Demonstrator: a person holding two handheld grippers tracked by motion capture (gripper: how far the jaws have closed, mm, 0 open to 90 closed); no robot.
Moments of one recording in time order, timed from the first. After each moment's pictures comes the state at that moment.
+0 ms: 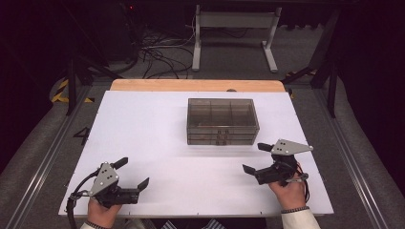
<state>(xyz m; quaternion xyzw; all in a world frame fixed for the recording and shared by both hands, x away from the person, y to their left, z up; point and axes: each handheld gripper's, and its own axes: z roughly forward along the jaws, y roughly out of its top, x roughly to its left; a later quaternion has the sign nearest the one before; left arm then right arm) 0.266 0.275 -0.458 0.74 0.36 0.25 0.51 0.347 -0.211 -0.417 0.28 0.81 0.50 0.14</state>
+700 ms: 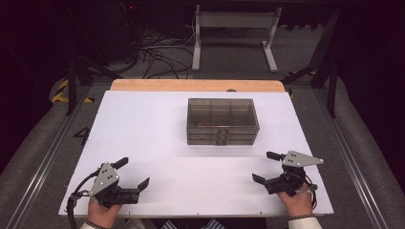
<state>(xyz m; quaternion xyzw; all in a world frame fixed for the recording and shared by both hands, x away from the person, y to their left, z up) 0.266 0.274 -0.458 0.74 0.36 0.25 0.51 0.335 -0.244 -0.455 0.28 0.79 0.52 0.15</state>
